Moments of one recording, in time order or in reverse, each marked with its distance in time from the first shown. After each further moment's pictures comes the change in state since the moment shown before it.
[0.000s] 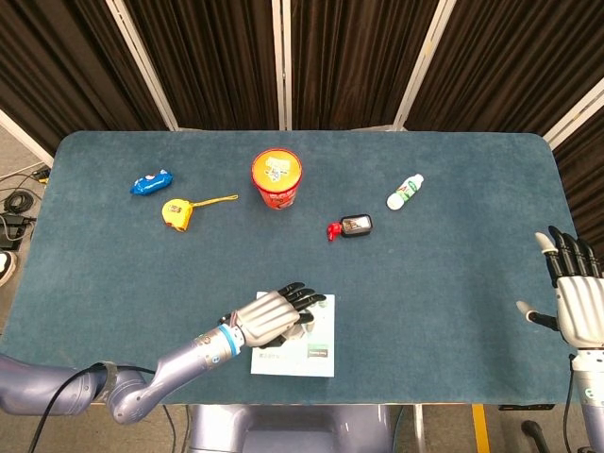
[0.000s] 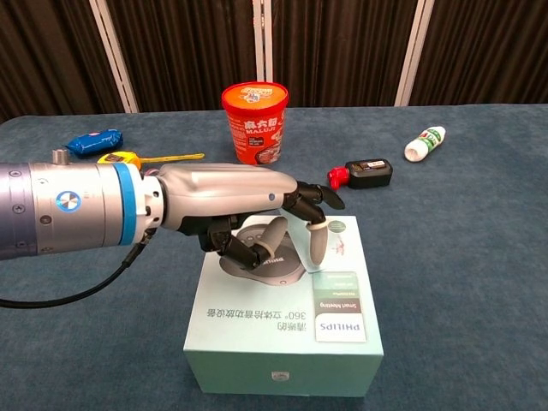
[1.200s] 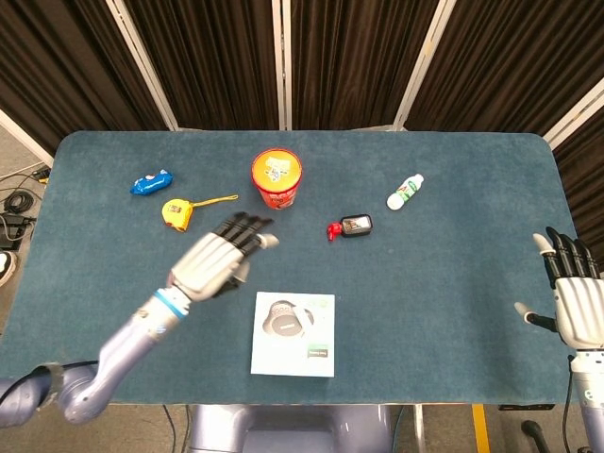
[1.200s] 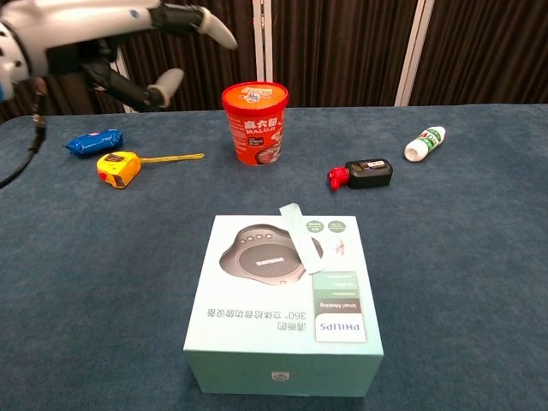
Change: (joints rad) left arm 0.177 0.229 -0.069 -0.087 0.064 0.340 -0.026; right arm -0.002 0.003 -0.005 -0.010 -0.012 0.000 0.003
